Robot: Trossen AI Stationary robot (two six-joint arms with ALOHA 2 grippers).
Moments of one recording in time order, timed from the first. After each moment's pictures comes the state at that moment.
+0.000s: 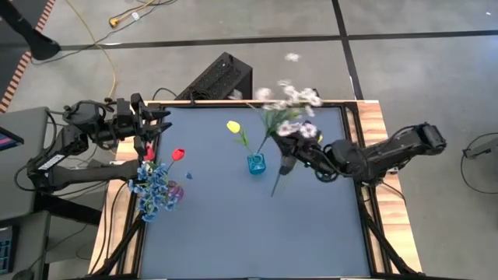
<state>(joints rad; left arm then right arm) 0.35 0.56 1.06 -0.50 0.07 -0.11 0.22 1.28 0.87 0.81 0.70 0.02</state>
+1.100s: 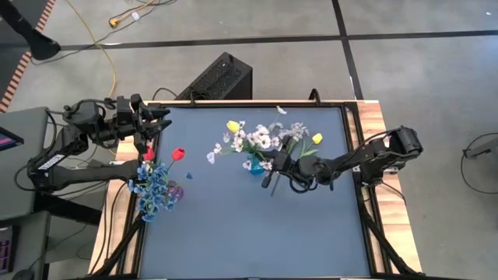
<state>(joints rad) 0.35 0.56 1.06 -0.50 0.04 -0.19 0.18 1.58 0.76 0.93 0.63 -0.20</state>
